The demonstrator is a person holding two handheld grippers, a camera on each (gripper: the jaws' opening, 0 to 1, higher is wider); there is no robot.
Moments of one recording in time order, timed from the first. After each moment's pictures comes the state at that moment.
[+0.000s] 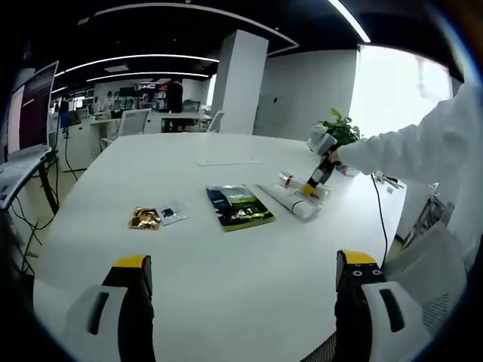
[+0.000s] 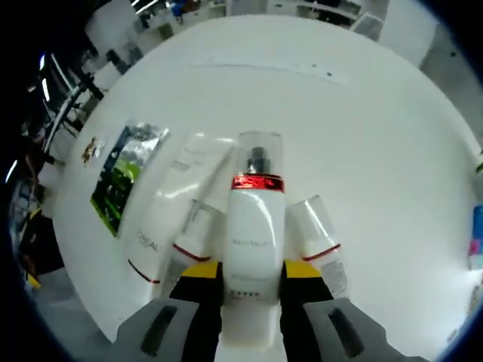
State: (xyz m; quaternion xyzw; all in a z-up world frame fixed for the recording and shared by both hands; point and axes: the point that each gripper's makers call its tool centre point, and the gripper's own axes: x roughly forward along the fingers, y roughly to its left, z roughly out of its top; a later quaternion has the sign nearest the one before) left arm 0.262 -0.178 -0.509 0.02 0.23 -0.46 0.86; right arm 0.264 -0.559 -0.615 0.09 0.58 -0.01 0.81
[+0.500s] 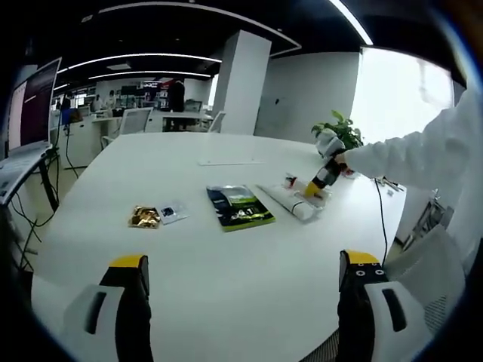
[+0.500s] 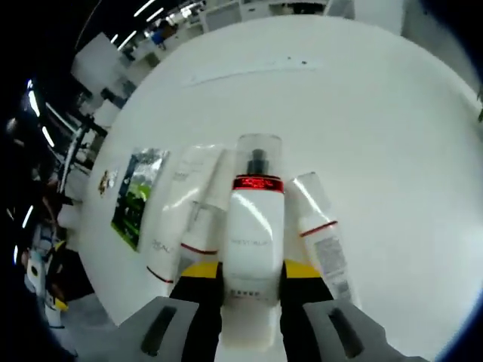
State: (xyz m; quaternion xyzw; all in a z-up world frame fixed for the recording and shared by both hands) left arm 0.260 -0.178 -0.510 0.01 0.23 -0.46 0.86; right arm 0.255 -0.561 -0.613 0.20 0.56 -0.02 0.80
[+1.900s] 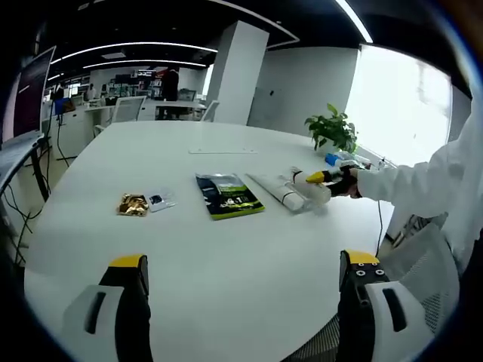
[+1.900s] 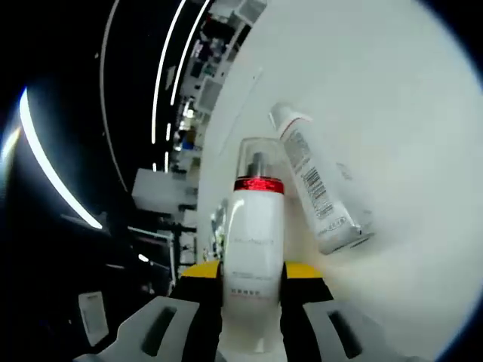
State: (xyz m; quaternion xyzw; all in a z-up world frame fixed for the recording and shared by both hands) left arm 0.246 -0.186 -0.521 0.02 0.27 -0.48 0.83; right arm 0.223 -0.516 -0.586 0.58 0.31 0.05 0.75
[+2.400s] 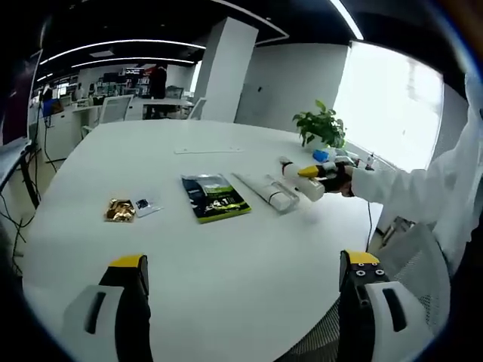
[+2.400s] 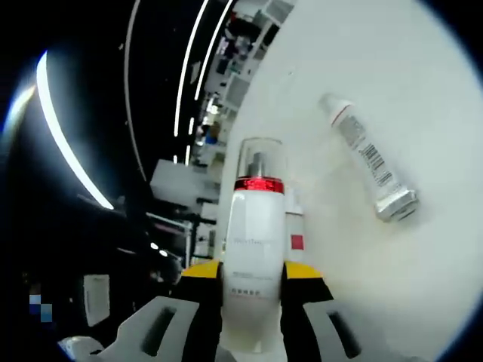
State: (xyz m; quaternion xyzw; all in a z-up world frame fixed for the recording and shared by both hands) left arm 0.240 -0.201 -0.505 0.02 0.27 -0.53 0.81; right arm 0.222 -0.468 -0.553 0.56 0.28 0.11 0.77
